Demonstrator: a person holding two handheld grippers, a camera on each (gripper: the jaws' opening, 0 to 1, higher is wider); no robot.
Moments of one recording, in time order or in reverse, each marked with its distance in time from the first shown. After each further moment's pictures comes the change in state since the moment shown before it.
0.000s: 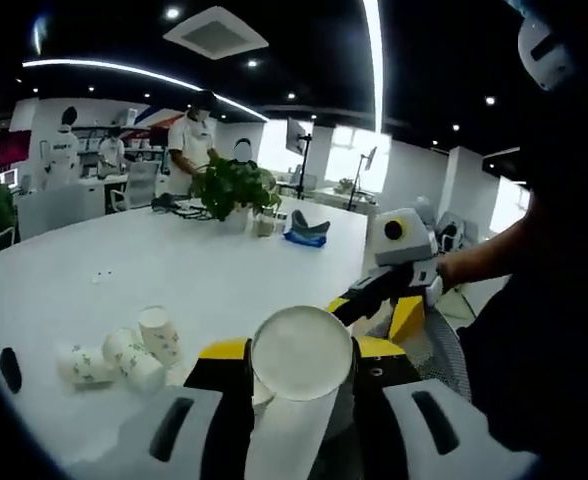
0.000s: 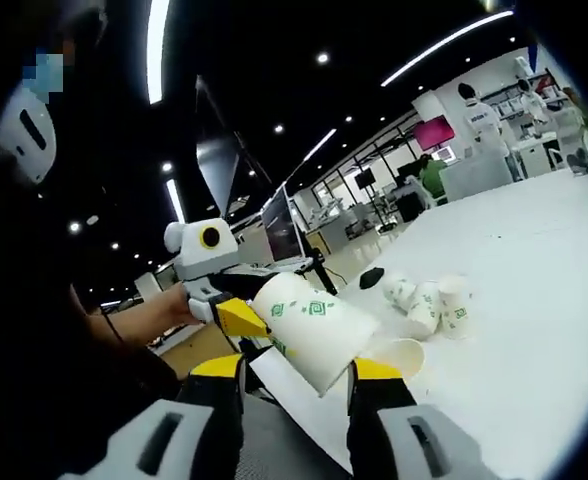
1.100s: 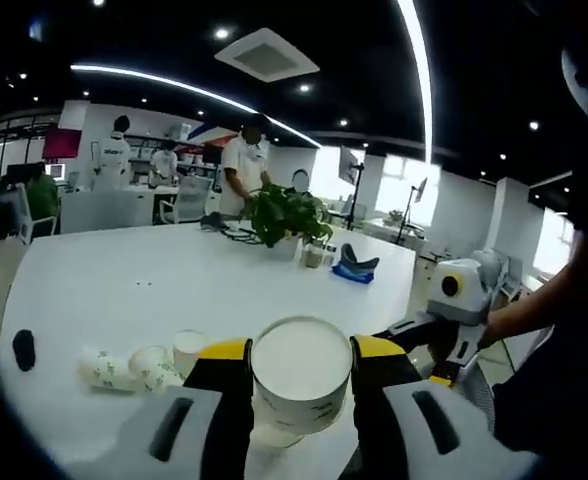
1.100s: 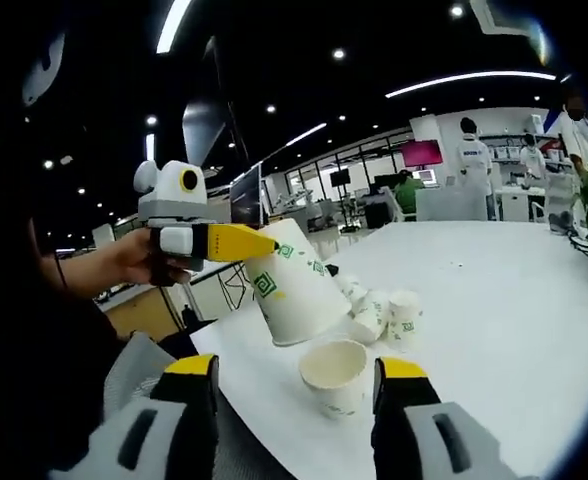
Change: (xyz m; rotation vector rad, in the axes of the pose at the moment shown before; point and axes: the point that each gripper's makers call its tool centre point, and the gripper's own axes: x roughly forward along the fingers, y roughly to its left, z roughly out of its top) left arm 0.015 0.032 0.041 -0.100 -0.155 0.208; right arm -0.008 -0.039 -0.010 -0.228 0.096 -0.218
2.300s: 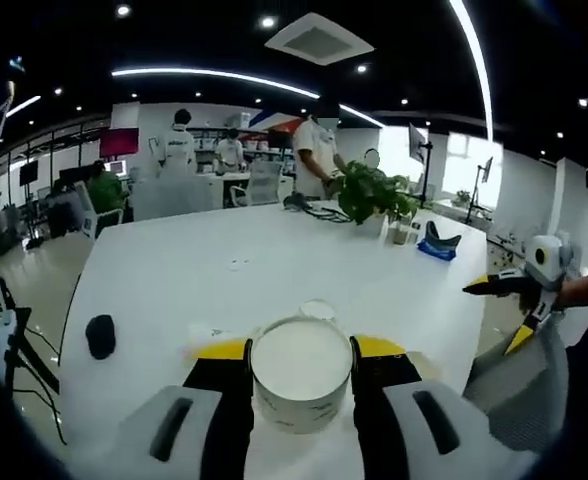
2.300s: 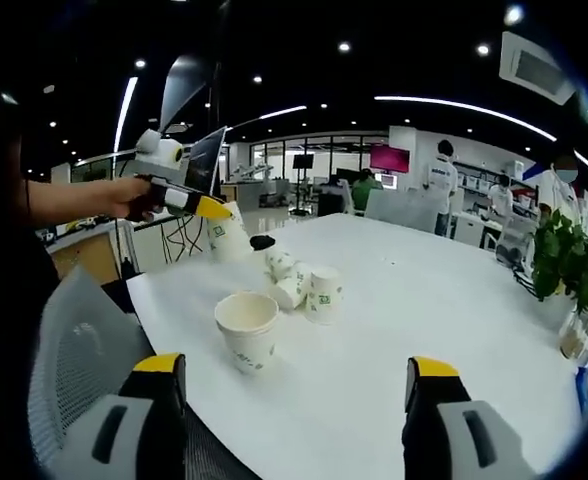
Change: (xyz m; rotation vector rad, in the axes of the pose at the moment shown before) left arm -0.047 0.114 -0.016 0.027 0.066 0.303; right arm -0.041 -0.053 -0.025 -0.190 0.102 -0.269
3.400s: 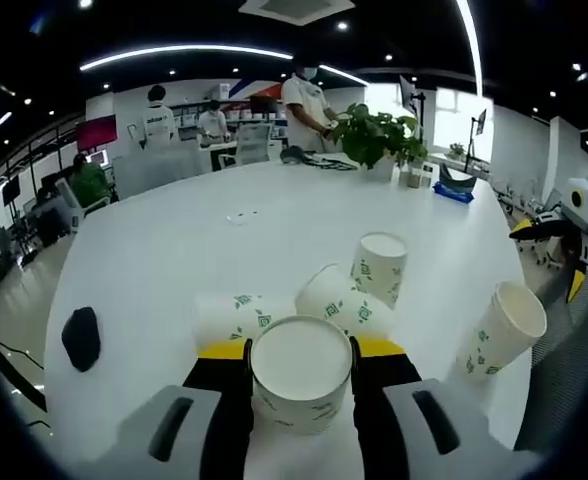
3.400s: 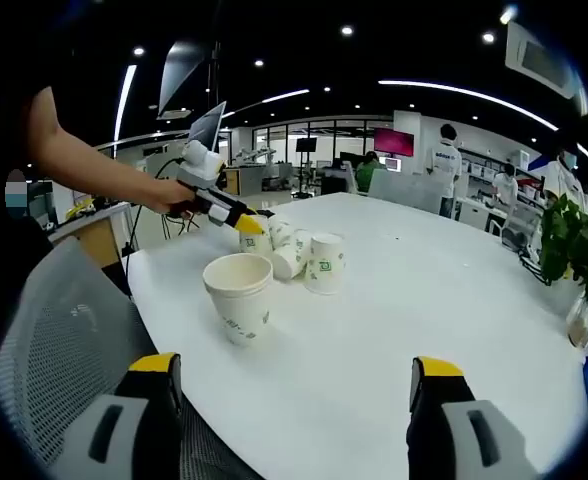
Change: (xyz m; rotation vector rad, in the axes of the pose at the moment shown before) left arm 0.083 0.093 -0.077 0.098 0.154 0.016; right arm 0.017 -0.012 -0.046 -0.001 0.082 0.003
